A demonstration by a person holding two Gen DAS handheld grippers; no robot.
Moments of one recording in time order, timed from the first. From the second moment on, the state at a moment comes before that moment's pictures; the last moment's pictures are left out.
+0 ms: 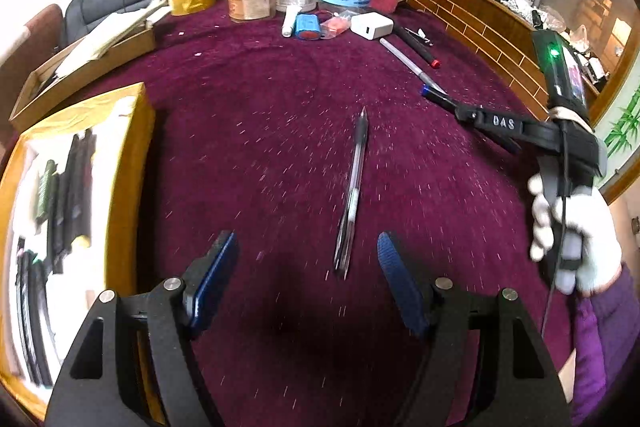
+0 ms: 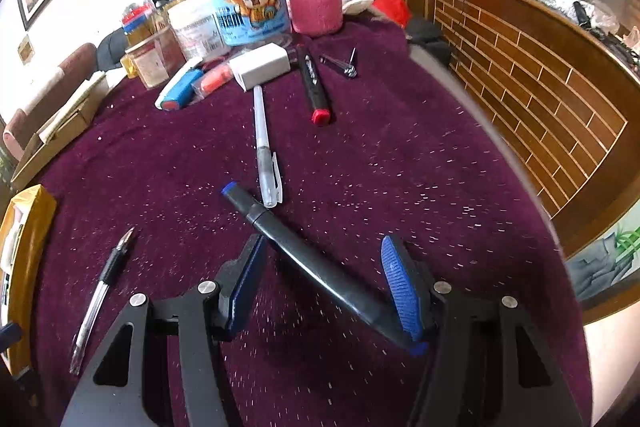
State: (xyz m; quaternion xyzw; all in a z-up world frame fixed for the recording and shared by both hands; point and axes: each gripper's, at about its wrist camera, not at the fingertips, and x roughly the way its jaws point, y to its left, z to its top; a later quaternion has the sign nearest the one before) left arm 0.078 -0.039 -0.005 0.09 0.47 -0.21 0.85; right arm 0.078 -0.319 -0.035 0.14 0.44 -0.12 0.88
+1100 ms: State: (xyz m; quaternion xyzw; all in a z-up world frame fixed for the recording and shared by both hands) left arm 0.098 -0.069 -0.025 0.10 0.44 -0.27 0.85; right arm 0.045 -0.268 -0.031 0.12 0.46 -0.08 0.88
